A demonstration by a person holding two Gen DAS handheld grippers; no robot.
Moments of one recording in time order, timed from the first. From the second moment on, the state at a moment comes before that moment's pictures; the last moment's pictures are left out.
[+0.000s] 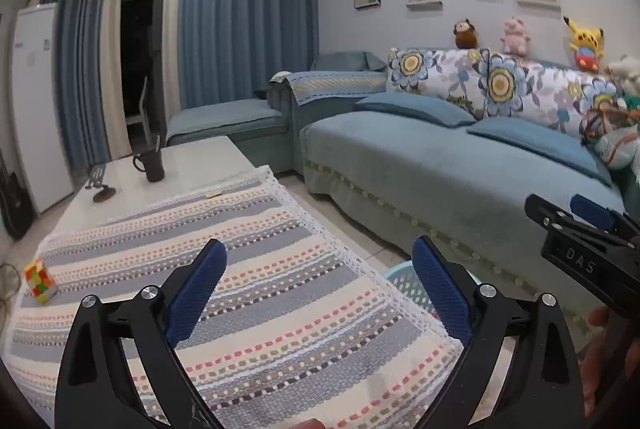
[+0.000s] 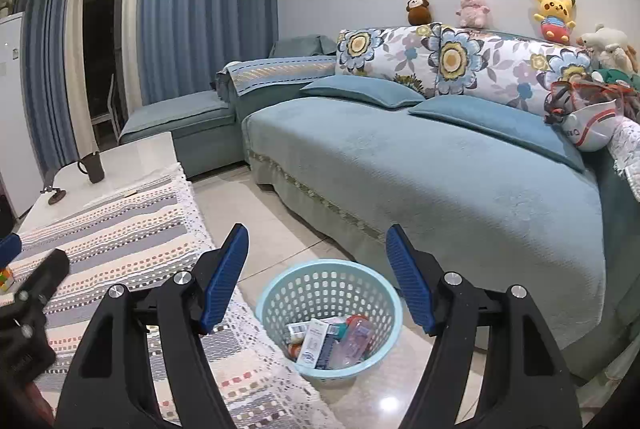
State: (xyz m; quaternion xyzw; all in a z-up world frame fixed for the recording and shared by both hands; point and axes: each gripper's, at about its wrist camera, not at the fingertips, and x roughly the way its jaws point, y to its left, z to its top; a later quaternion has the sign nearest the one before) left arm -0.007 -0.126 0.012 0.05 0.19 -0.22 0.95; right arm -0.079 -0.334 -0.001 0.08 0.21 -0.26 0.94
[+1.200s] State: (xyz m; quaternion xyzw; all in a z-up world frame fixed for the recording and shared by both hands) left arm -0.005 -0.129 0.003 0.04 0.21 -0.22 0.95; right arm -0.083 -0.330 0.005 0.07 0.21 -0.25 0.94
